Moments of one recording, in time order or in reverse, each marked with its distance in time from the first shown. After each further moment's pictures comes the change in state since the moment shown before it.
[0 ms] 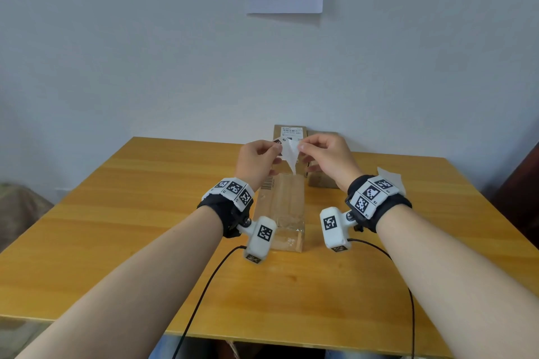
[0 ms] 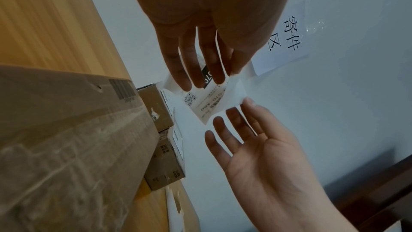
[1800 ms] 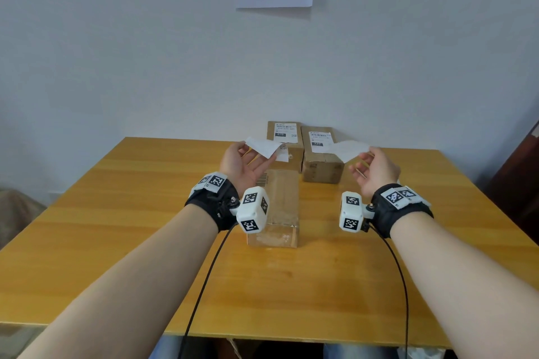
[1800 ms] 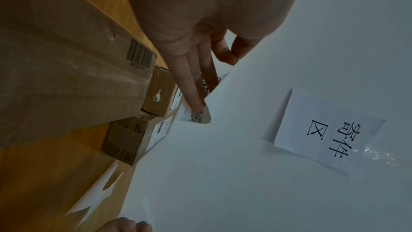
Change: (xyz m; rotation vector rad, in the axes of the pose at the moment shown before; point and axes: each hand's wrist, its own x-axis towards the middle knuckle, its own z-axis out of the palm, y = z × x) left_hand 0.007 -0.007 -0.012 -0.970 -0.015 -0.494; right_hand -0.006 0.058 -0.069 0.708 0.688 0.449
